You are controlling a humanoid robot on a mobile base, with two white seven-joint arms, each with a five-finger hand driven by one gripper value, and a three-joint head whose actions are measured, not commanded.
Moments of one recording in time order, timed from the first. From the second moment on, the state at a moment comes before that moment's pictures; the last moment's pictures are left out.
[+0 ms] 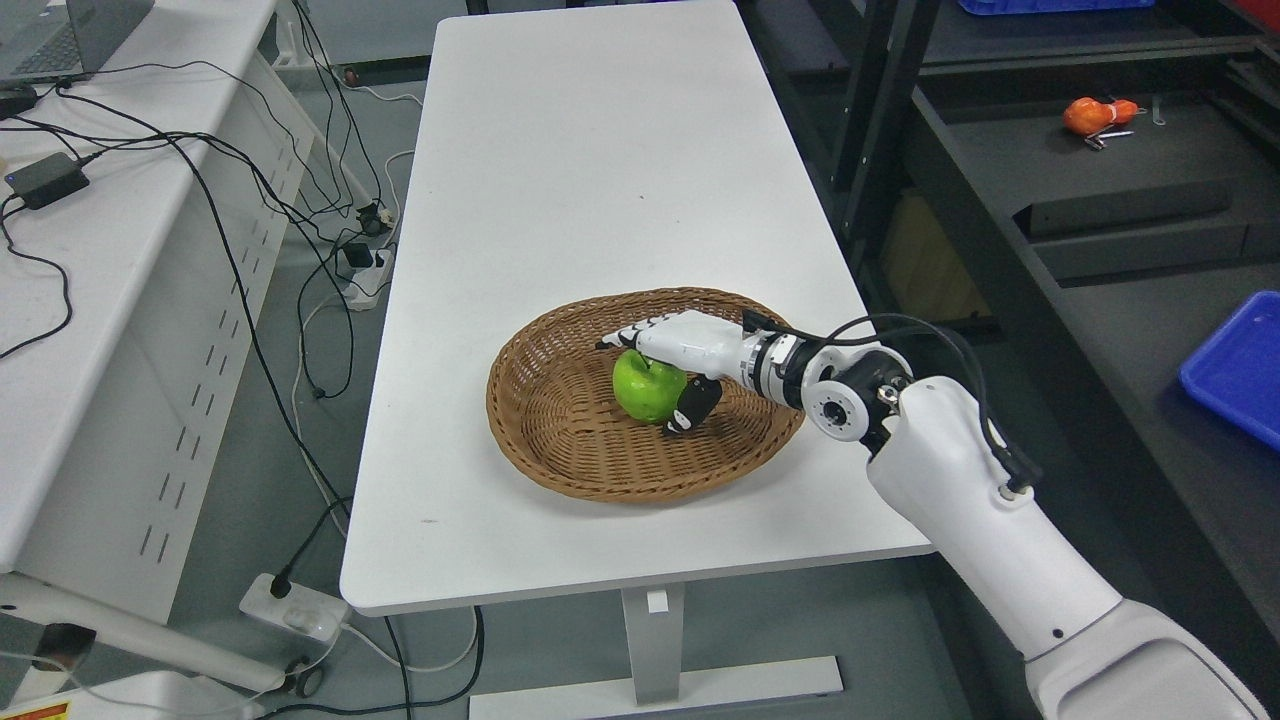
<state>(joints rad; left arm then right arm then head) 0.04 0.00 -0.06 -0.05 0.05 -0.03 -0.14 -0.71 -0.24 0.56 -1.19 0.78 -0.26 0.50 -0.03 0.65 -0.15</state>
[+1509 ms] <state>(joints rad) 0.04 0.00 -0.06 -0.05 0.05 -0.03 -0.14 -0.23 -0.15 0.10 -1.44 0.72 -0.13 -0.23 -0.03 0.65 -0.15</state>
